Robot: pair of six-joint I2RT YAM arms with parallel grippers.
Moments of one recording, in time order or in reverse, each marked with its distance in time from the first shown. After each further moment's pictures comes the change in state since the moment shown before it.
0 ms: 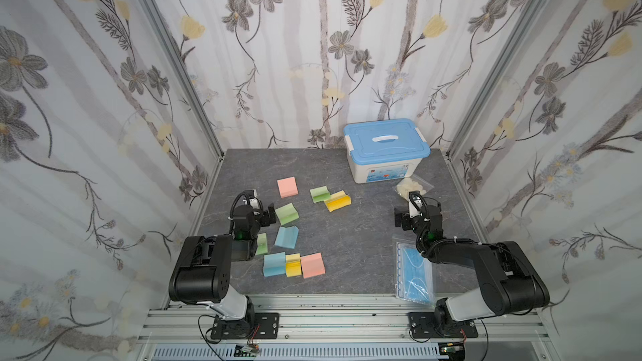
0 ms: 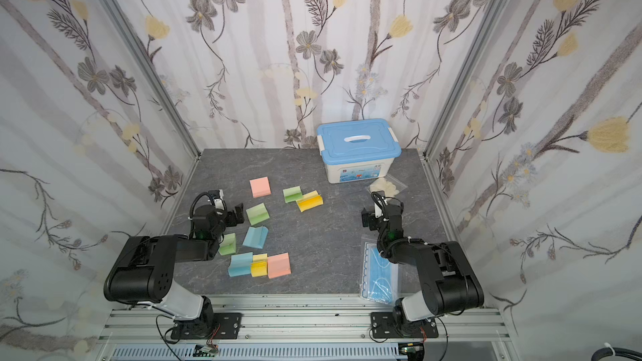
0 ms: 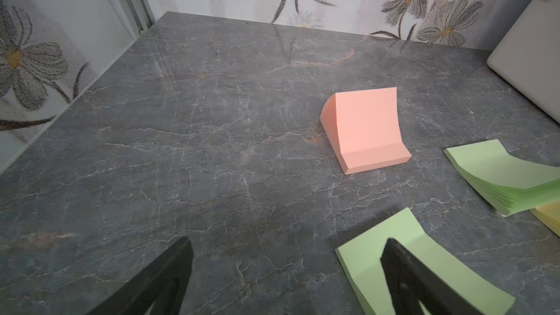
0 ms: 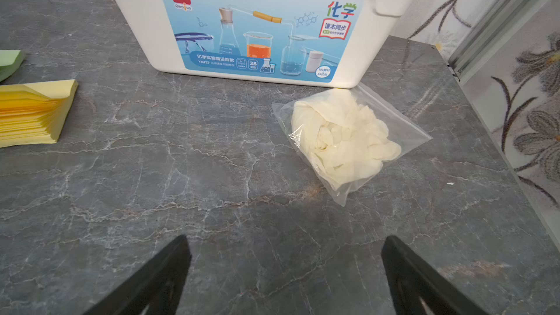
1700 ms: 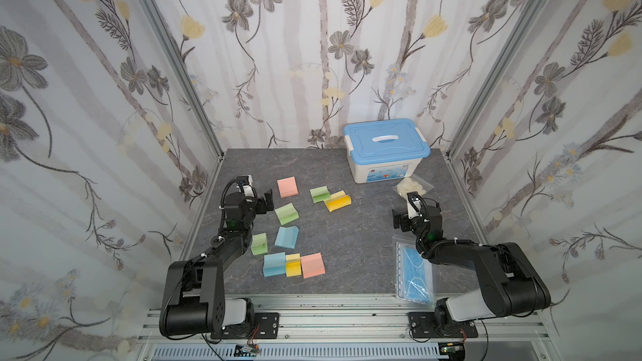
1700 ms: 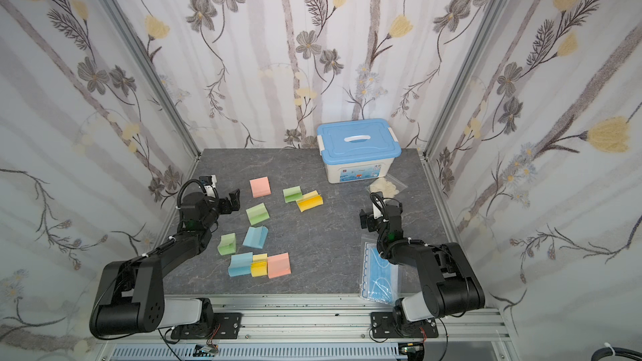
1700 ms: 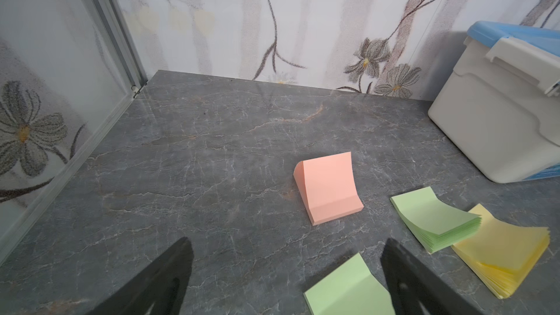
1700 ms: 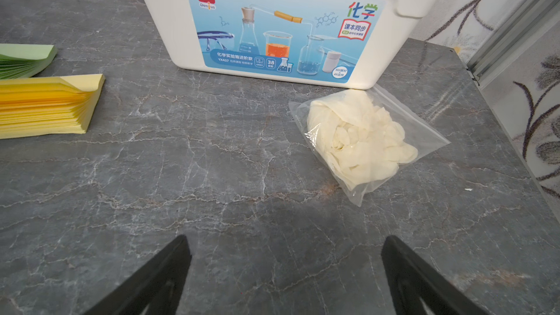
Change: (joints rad) left arm 0.024 -0.231 0.123 -0.266 0.113 -0.026; right arm 0.003 -0.018 -0.010 -0.009 -0.042 -0.007
